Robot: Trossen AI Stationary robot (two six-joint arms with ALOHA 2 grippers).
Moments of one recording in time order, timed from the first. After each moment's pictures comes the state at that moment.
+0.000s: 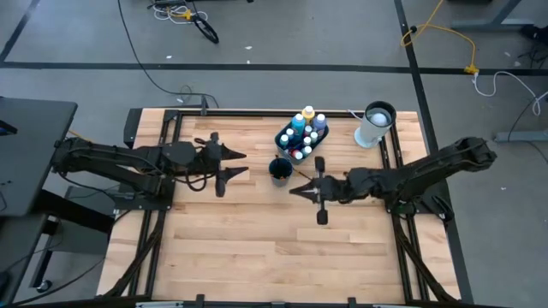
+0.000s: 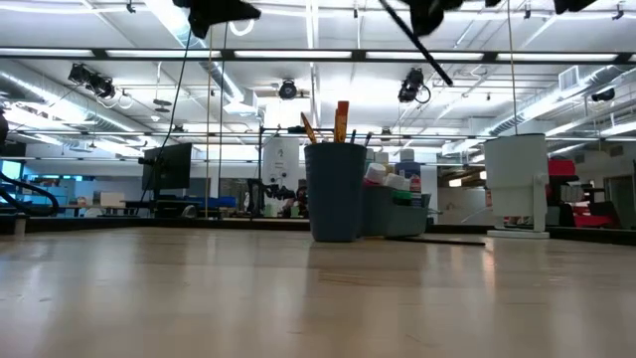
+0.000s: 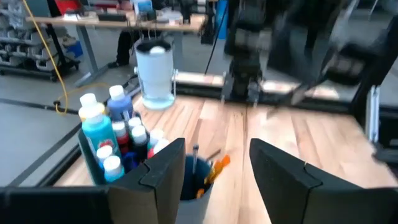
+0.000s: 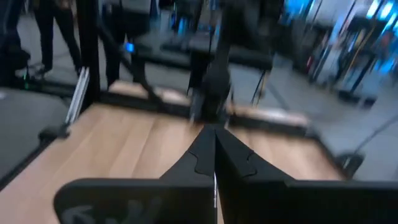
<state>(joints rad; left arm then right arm) -0.08 0.96 0.81 -0.05 -0.30 -0.10 0.24 1.28 0.73 0.49 0.23 -0.16</state>
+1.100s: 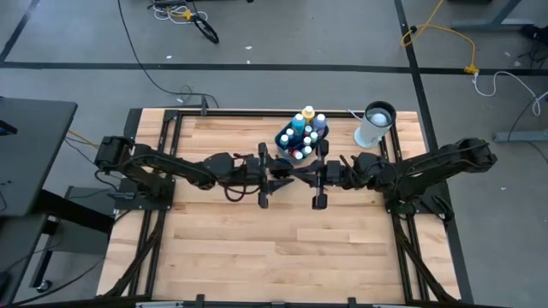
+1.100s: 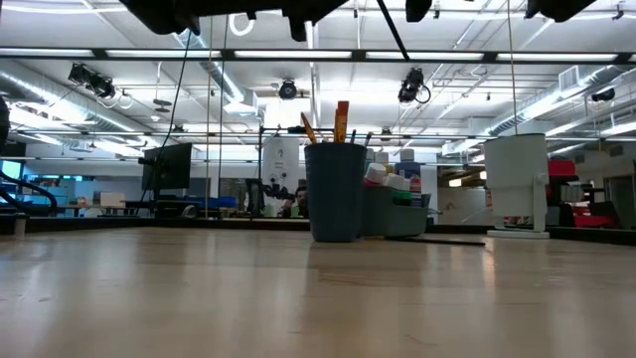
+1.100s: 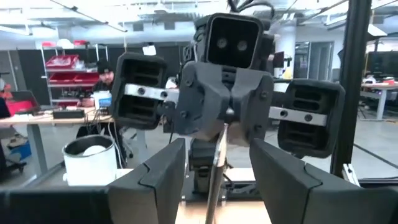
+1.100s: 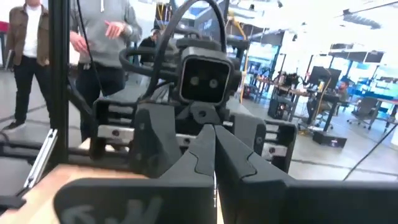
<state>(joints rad) -0.08 1.56 0.88 0.89 -0.13 0.03 0.13 1.28 0.73 0.74 0.17 -0.21</state>
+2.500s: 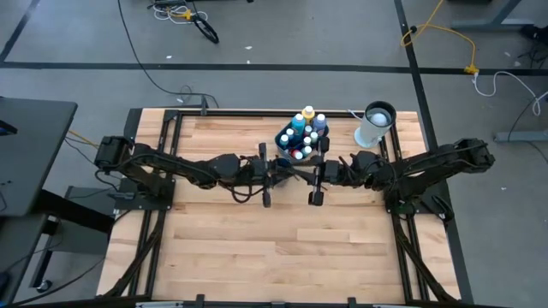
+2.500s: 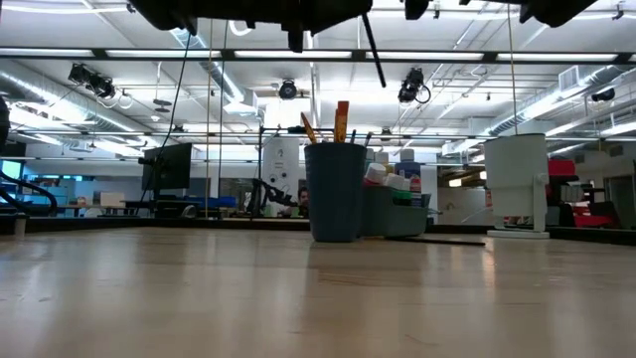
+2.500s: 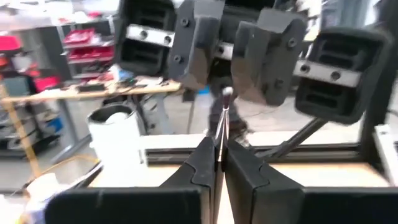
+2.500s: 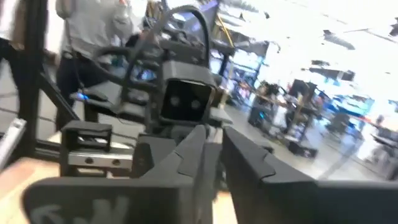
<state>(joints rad) -0.08 1.56 0.90 0.72 -0.20 0.08 0.10 1.30 0.73 0.79 0.18 -0.33</state>
